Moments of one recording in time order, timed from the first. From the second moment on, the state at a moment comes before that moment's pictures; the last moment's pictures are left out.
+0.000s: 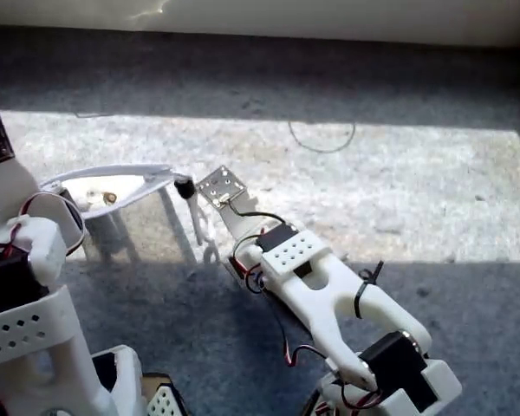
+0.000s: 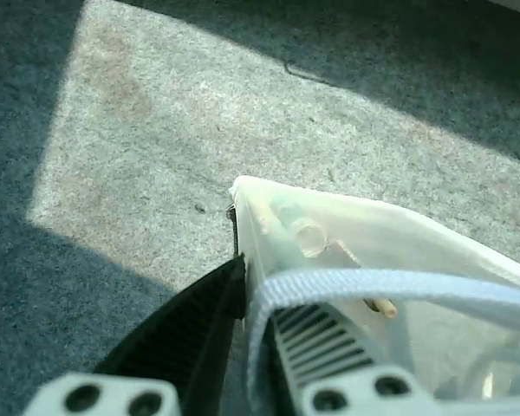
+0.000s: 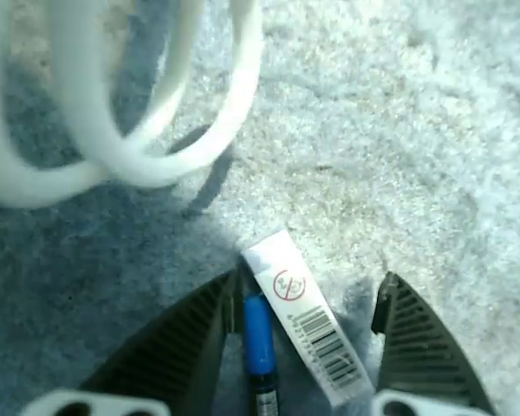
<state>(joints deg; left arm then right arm) -26.2 -52.7 30.1 74.1 11.5 -37.1 -10.2 43.8 42.1 10.0</state>
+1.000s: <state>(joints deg) -27.9 -52.7 30.1 73.3 11.7 -37.0 -2.6 44.1 37.8 15.3</state>
